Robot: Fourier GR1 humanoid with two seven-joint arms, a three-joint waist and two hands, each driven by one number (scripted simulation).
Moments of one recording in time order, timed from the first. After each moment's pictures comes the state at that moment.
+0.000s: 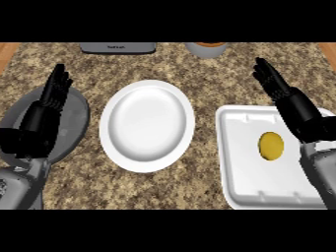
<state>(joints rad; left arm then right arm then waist) -0.25 0.48 -0.28 -1.57 0.27 0.39 -0.02 -0.36 -0.43 0.20 -1.44 -0.23 0.06 -0.10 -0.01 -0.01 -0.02</state>
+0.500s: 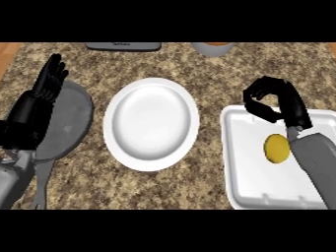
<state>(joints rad) -0.30 0.53 -0.25 -1.57 0.28 0.29 -0.01 -0.48 -0.41 0.25 -1.14 0.13 -0.27 0.07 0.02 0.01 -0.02</state>
